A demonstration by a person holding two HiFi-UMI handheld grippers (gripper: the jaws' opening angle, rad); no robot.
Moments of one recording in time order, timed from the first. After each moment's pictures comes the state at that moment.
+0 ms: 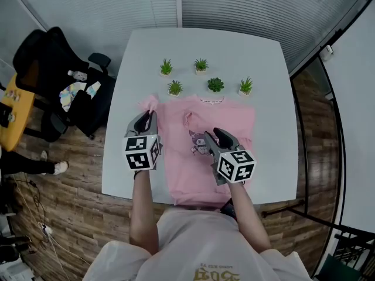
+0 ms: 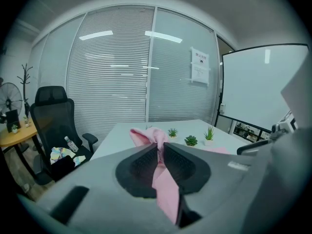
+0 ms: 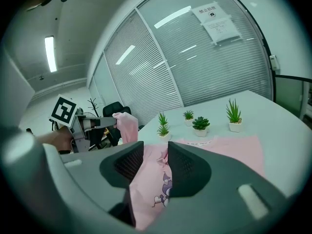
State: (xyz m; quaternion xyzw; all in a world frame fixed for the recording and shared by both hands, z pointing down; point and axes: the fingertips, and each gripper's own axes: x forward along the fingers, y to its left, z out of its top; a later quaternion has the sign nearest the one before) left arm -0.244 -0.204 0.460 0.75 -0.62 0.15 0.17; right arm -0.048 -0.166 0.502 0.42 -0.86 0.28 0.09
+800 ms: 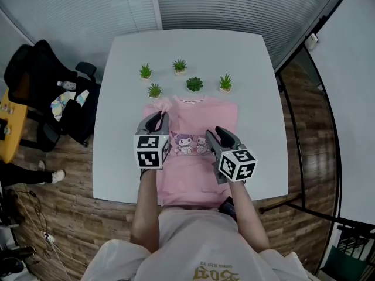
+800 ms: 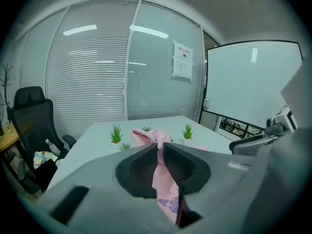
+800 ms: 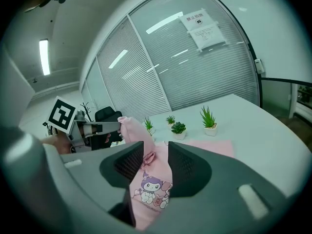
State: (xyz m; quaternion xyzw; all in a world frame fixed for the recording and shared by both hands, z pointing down) left arm -0.122 -0.221 0.472 0.79 -0.56 0.18 0.17; right arm 0.040 -0.171 0.498 0.46 -0.84 0.28 0.08
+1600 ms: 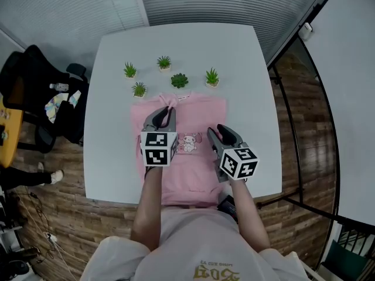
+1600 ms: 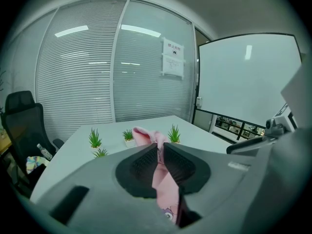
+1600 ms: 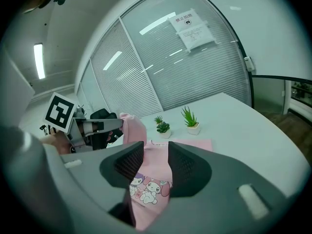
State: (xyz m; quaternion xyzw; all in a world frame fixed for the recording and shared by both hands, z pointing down) left arm -0.032 -0.237 0.477 0.81 -0.54 0.19 0.16; right arm 0.108 -0.178 0.512 0.47 -0.83 0.30 0.07
